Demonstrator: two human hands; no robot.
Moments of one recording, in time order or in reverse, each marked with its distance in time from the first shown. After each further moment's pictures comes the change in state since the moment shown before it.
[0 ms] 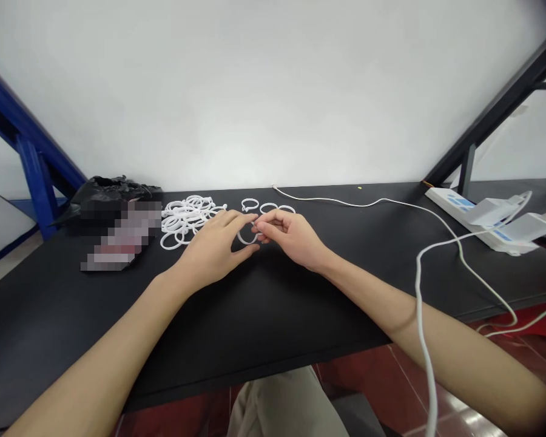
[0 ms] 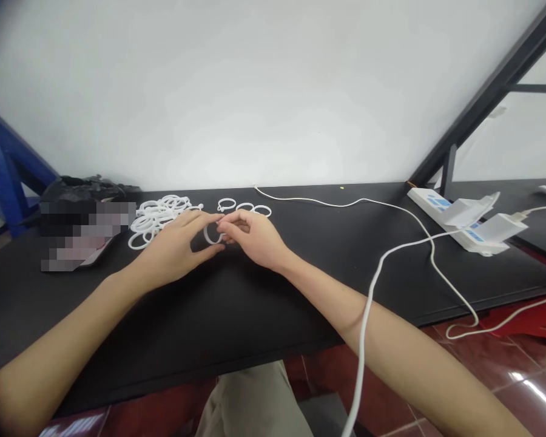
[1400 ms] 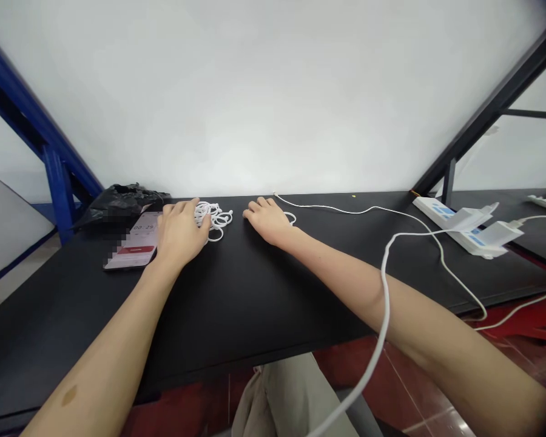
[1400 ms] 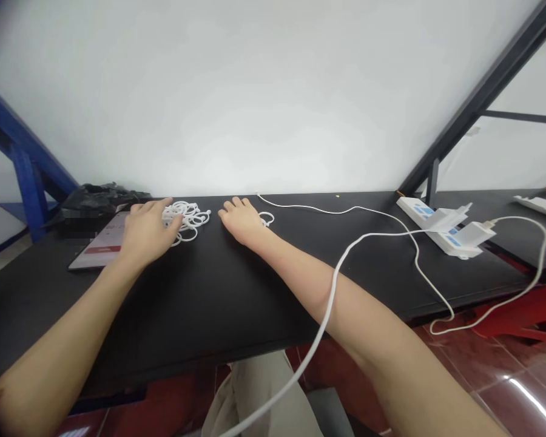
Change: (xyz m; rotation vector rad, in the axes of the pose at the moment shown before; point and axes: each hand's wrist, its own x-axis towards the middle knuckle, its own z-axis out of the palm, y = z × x) left_hand -0.002 -0.060 -0.021 0.269 0.196 -0.480; right_hand 0.073 0.011 0.016 -1.524 -0.207 -0.309
